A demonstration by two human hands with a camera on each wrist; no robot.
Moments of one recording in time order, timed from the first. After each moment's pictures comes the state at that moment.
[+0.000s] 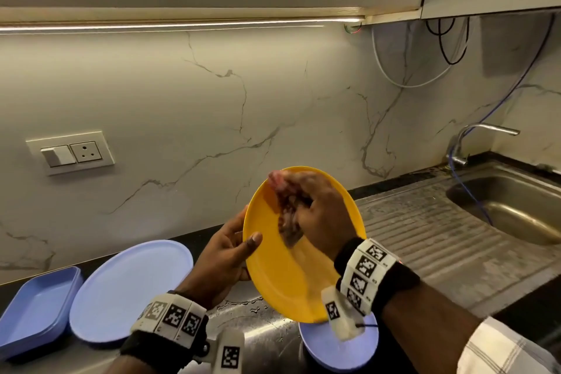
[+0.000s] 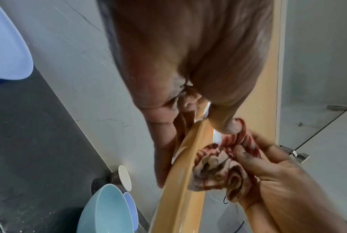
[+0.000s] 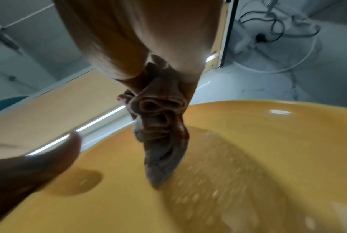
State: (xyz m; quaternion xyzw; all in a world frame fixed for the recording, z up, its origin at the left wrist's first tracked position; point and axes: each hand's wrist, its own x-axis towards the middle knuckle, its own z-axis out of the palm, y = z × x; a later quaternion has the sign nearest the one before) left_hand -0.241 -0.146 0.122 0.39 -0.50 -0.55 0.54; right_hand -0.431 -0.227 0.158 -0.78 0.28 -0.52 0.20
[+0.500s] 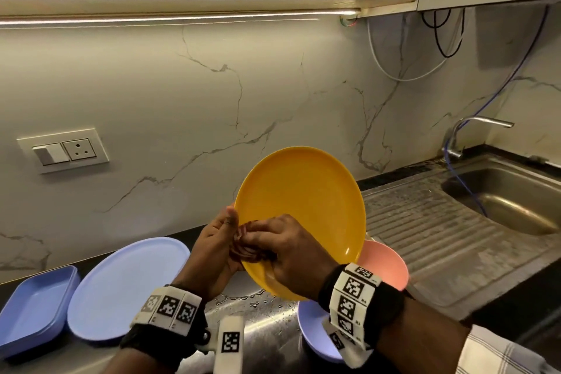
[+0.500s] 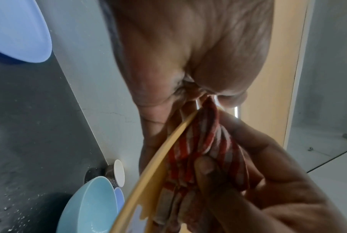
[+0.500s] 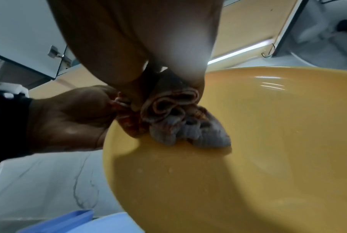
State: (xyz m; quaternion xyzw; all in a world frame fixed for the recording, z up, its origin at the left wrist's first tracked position) left_hand -0.239 -0.151 0.125 0.36 -0.39 -0.59 0.61; right_hand -0.410 -0.182 0.123 -0.90 0.21 -0.36 0.11
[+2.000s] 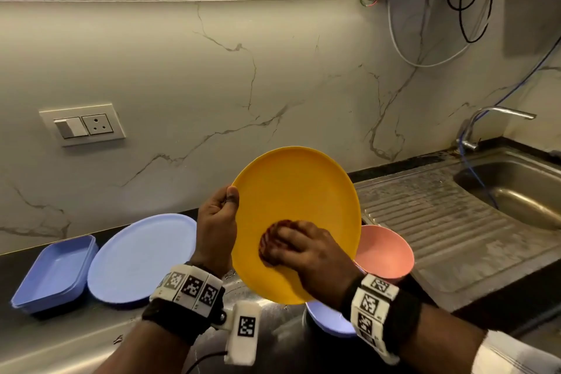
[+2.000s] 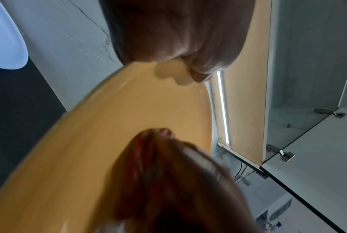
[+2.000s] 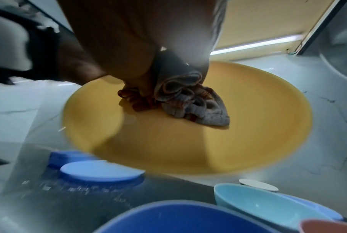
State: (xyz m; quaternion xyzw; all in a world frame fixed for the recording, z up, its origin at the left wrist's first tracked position) left_hand -0.247 -0.135 0.130 0.50 -0.40 -0.35 0.69; right_hand -0.439 -0.181 0.057 -0.93 0.20 -0.30 -0.05
